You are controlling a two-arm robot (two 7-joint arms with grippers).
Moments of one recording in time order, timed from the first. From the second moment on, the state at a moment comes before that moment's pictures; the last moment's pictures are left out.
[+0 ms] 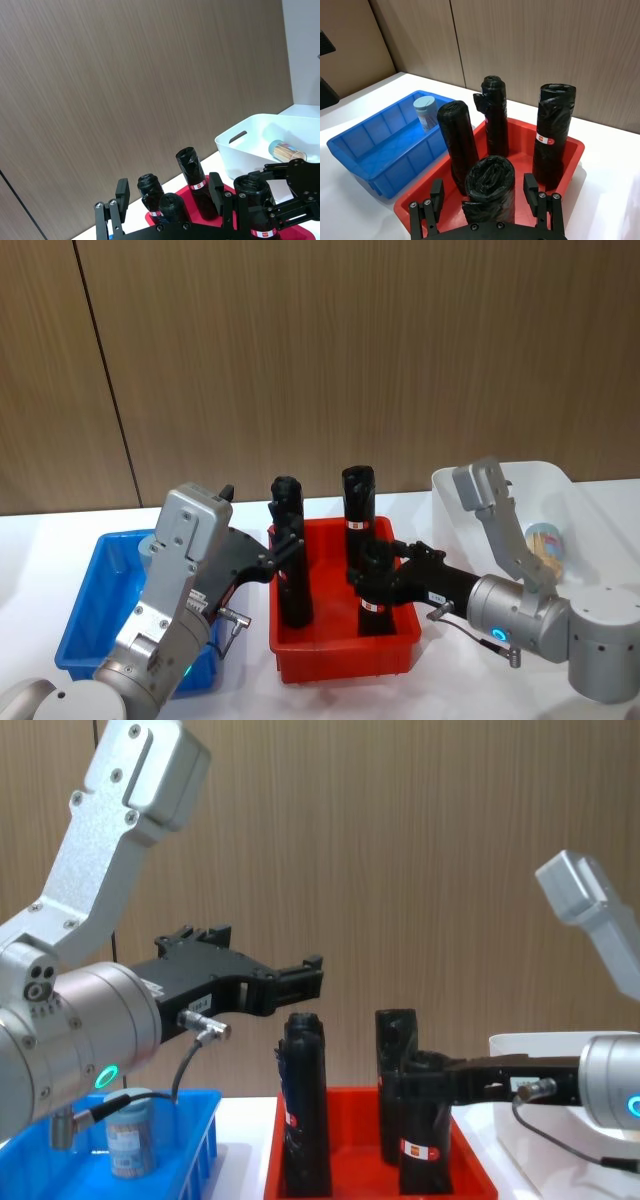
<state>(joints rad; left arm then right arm) -0.24 0.38 0.45 -1.63 -0.20 0.01 -0.01 0.40 0.19 -0.31 -1.25 0.26 0.30 0.49</state>
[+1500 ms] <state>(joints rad) -0.24 0.38 0.45 -1.63 -0.20 0.01 -0.01 0.40 0.20 -0.31 -1.39 0.28 0.32 0.42</state>
